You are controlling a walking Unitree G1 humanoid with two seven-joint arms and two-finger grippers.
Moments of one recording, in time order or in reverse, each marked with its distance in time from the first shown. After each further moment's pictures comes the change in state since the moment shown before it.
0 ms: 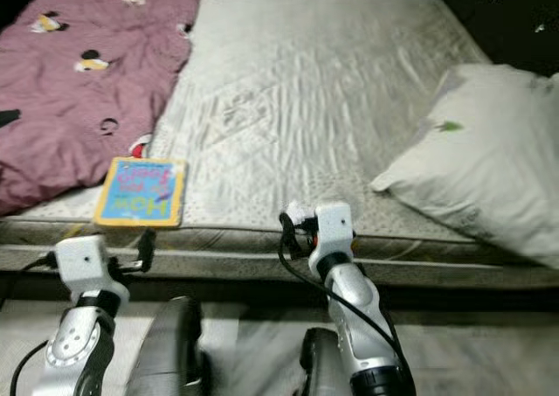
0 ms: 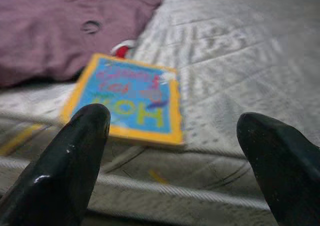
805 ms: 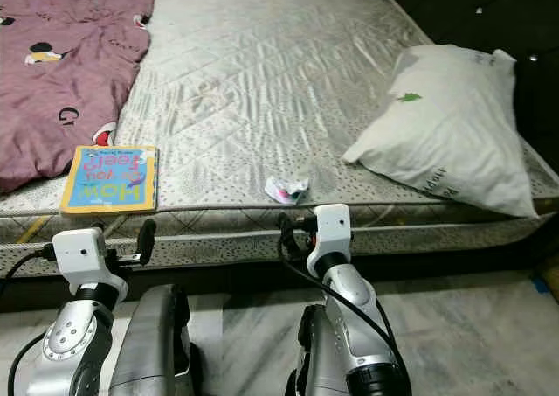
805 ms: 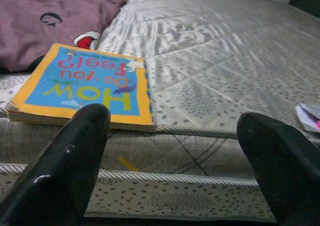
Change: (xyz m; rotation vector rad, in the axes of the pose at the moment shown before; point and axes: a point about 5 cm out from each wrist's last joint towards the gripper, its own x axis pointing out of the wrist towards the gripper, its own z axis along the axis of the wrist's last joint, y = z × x) left arm 0.004 -0.003 0.006 -0.016 -0.033 -0.026; right arm 0.002 -0.002 -0.004 0.018 0.017 -0.006
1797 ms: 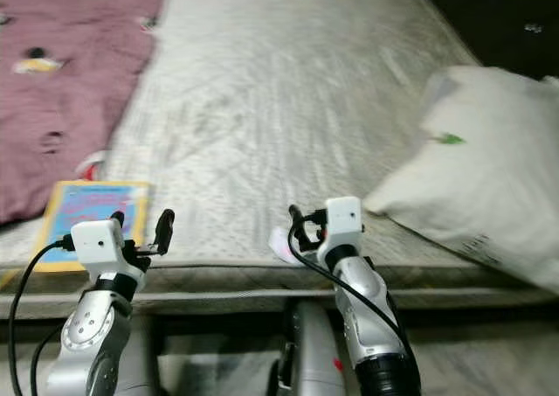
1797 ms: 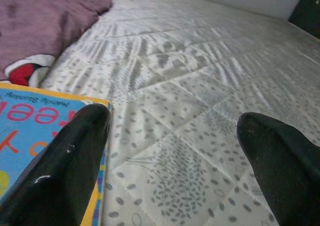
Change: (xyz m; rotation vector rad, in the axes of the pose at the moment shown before) left arm 0.007 -0.015 0.004 -0.041 -0.038 -0.037; right arm 0.006 -0.007 0.007 -0.011 -0.030 -0.014
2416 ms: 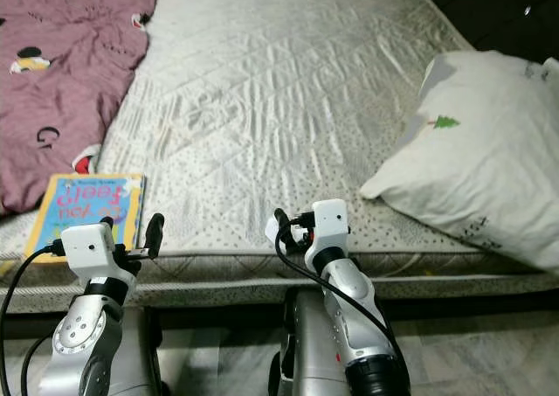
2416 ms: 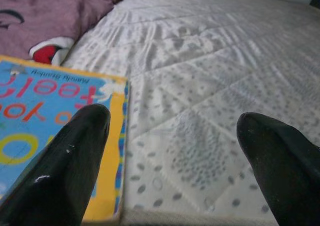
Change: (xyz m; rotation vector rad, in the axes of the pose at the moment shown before) left arm -0.004 0.007 -0.004 0.016 0.024 0.025; right arm 0.001 0.011 -0.002 -0.009 0.009 0.063
